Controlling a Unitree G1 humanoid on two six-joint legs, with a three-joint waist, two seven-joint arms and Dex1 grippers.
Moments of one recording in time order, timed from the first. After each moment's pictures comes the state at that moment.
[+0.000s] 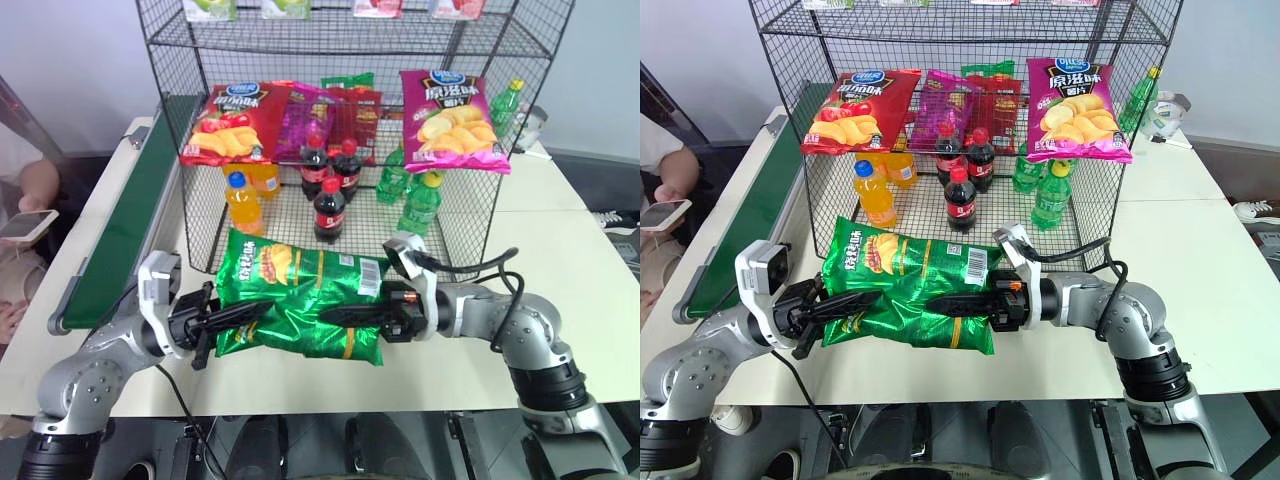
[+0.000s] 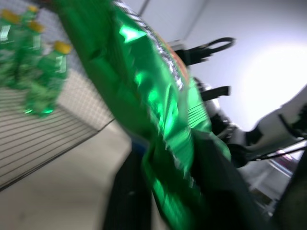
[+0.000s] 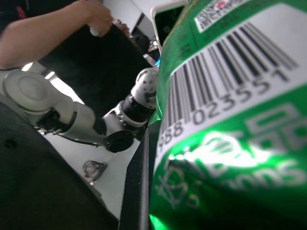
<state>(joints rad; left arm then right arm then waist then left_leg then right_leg) 0.03 0.61 0.19 -0.29 -1.01 0.60 -1.15 -0.37 -0.50 0.07 -0.27 1.07 1.06 0.99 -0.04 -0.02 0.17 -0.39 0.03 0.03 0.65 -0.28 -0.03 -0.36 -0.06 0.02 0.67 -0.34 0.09</state>
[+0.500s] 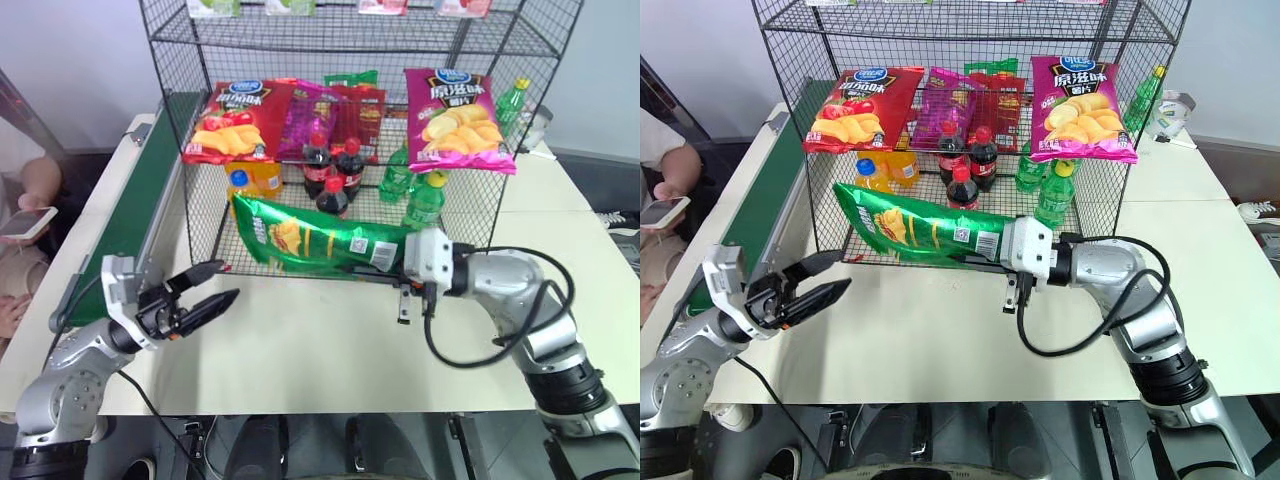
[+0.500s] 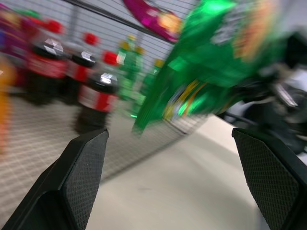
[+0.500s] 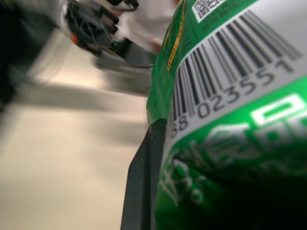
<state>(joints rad) 0.04 0.56 0.34 -0.15 -0.85 0.37 -1.09 -0.37 -0.60 0.14 -0.32 0.23 -0.08 1.00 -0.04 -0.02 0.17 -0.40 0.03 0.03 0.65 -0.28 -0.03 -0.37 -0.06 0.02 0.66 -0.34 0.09</state>
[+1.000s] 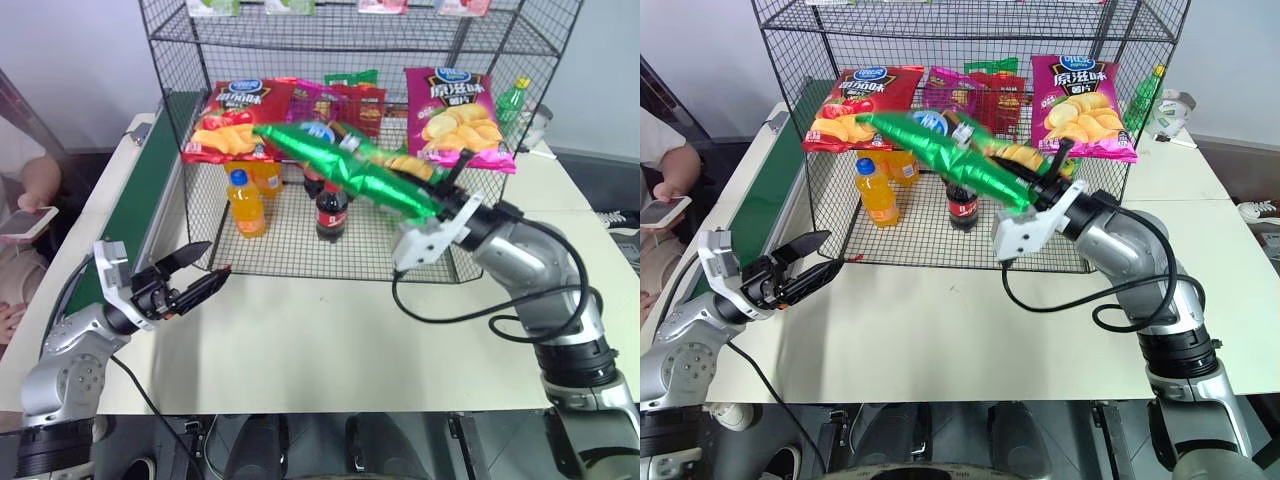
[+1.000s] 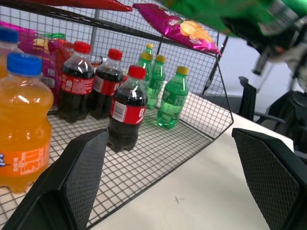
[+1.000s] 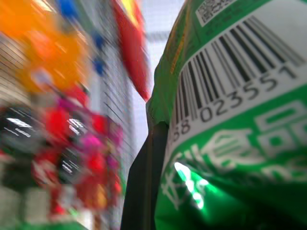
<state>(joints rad) -0.05 0.55 0.33 -0.08 -0.78 0.30 -1.09 -0.51 -0.60 0.03 -0.25 -0.59 -0.31 0.46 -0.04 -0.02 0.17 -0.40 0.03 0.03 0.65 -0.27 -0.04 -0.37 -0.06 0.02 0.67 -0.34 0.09</state>
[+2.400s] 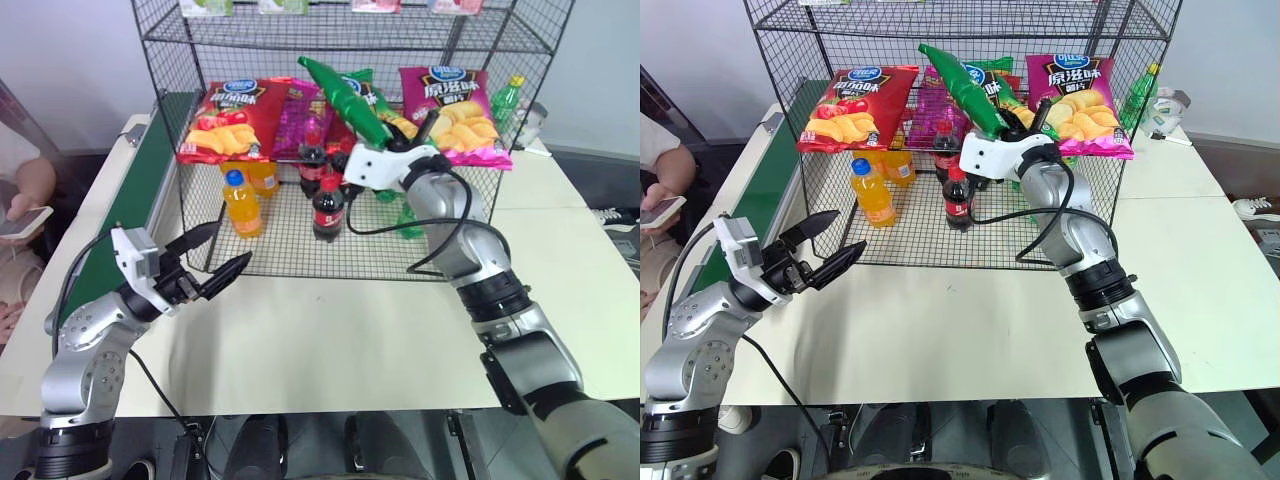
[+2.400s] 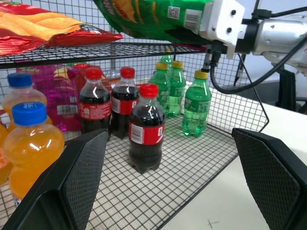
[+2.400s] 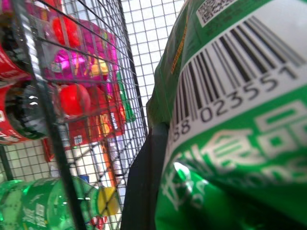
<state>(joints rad) -0.05 0.50 0.28 -0.27 -0.65 0.24 -0.87 -0.86 -0.40 0.27 0.22 -0.82 0.14 0.27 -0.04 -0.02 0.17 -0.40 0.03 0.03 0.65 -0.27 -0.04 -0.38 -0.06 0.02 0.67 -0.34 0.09</state>
